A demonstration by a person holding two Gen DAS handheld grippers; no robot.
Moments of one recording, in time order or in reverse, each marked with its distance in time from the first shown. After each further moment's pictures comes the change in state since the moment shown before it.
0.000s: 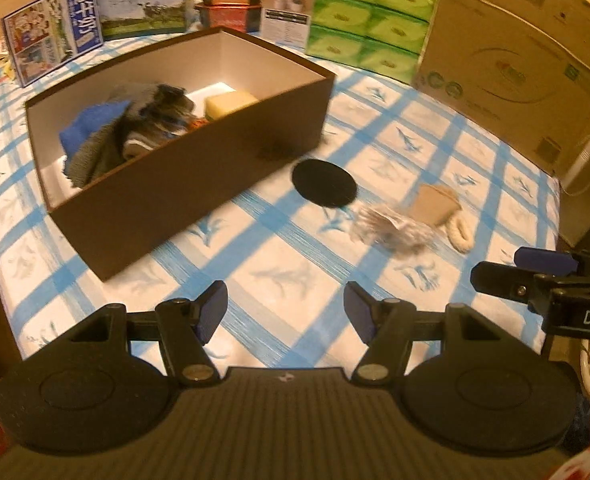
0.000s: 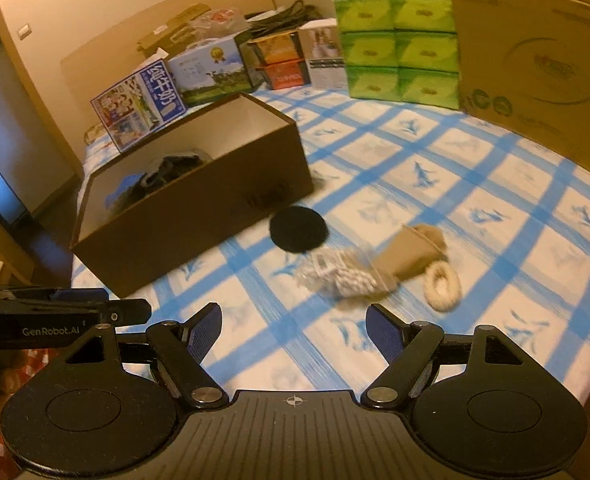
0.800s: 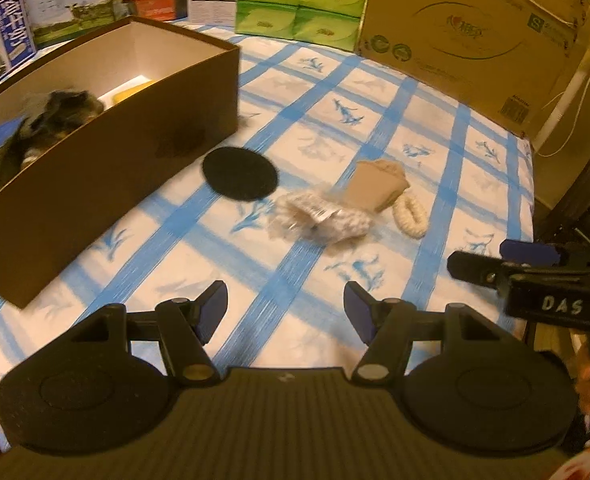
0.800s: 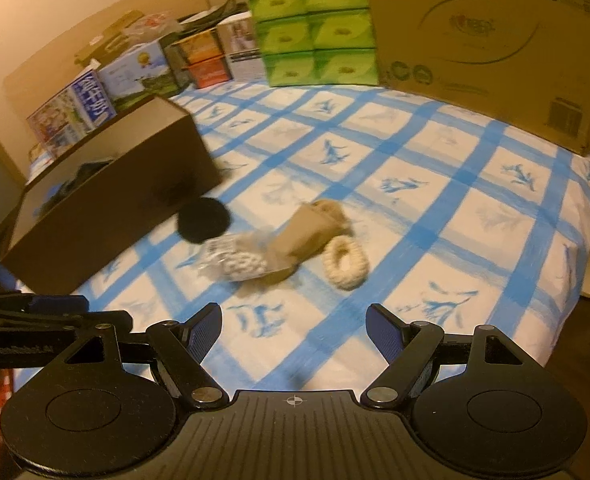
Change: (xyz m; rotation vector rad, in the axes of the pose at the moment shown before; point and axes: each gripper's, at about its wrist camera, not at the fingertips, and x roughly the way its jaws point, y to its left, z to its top) left arm 0.052 -0.068 0.016 0.101 0.052 -0.084; right arm 0.007 -0.070 -0.014 0.103 -0.001 -0.139
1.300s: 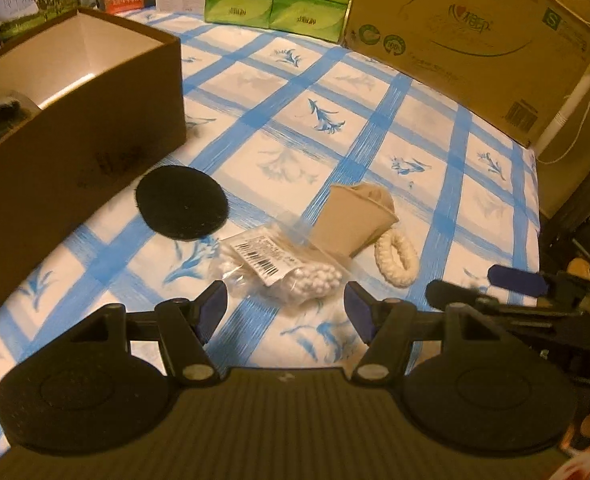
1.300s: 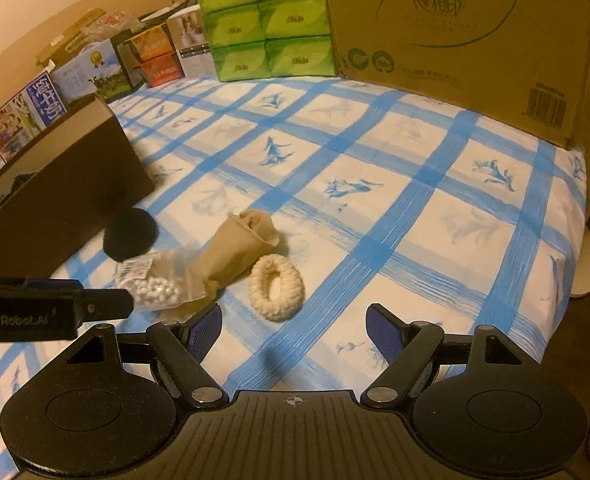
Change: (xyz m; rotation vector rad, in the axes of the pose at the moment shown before) left arm 0.071 -0.029 0.040 -0.019 0.035 -0.040; right arm 0.047 -0.044 0.016 0.025 0.014 -0.081
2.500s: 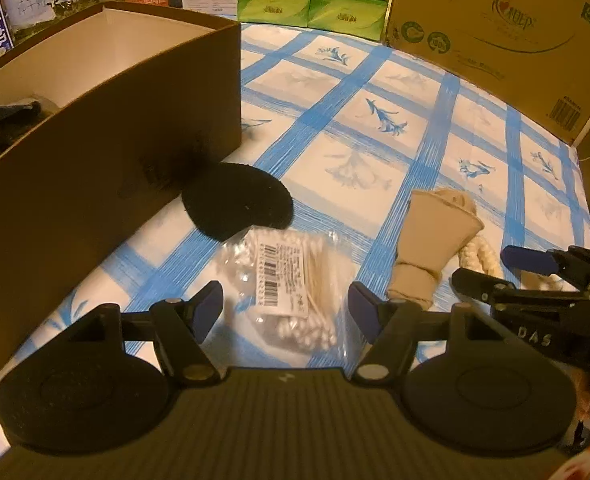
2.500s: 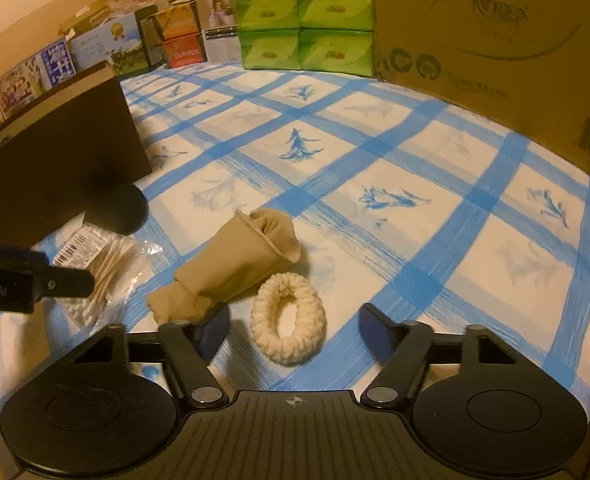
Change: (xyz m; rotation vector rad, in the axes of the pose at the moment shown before) left arm 0.032 0.045 0.005 0.034 -0.027 0.088; right arm 0.062 0.015 0.001 -0.147 -0.025 -0.005
